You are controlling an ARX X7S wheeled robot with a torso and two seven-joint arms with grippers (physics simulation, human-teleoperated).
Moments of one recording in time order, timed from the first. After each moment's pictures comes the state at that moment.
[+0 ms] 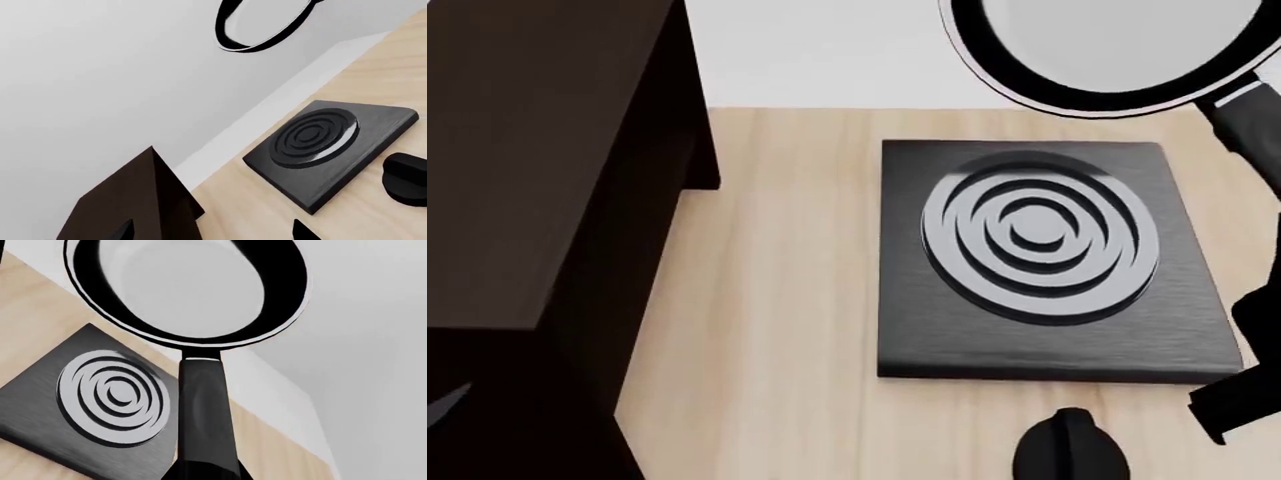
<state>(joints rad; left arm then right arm) -0.47 0.00 1.31 1.05 2.44 -1.54 1.57 0.93 0.67 -0.36 -0.72 -1.29 1.57 -1.57</state>
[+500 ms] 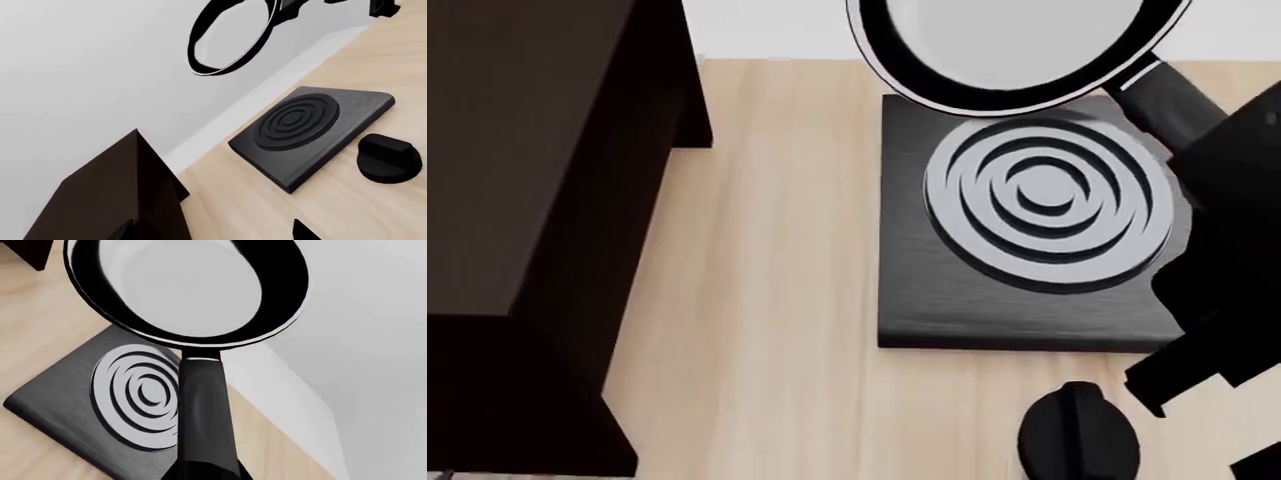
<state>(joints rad) -0.36 0.00 1.55 1.05 2.71 -1.56 1.57 1.05 0.64 -0.53 -0.68 -1.25 1.57 -1.57</state>
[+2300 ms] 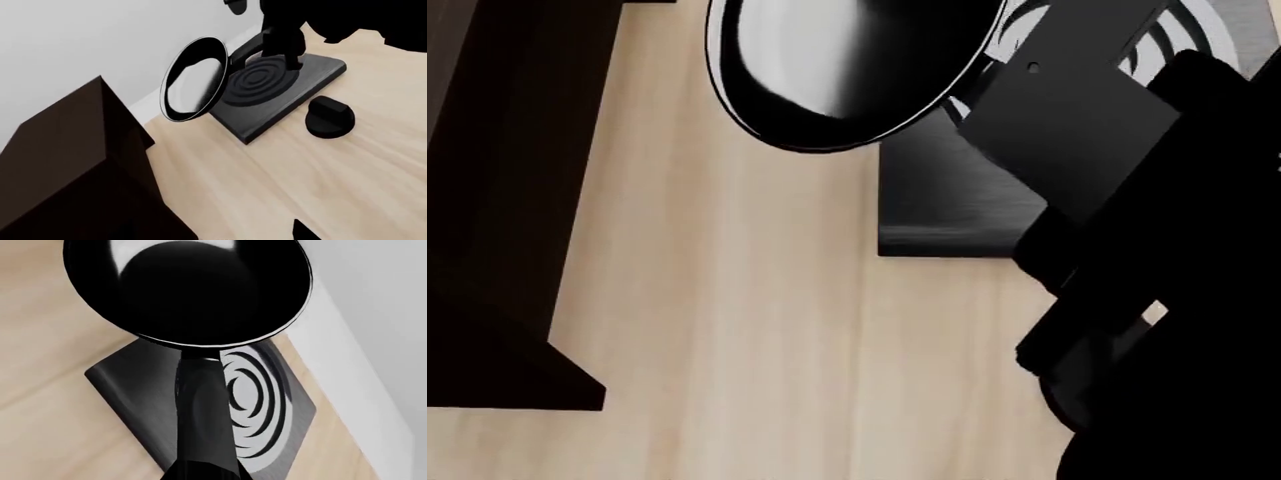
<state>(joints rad) 0.34 0.00 2.36 1.05 3.02 -1.28 0.86 1.28 0.57 -0.81 -0.58 -1.11 1.57 -1.57</state>
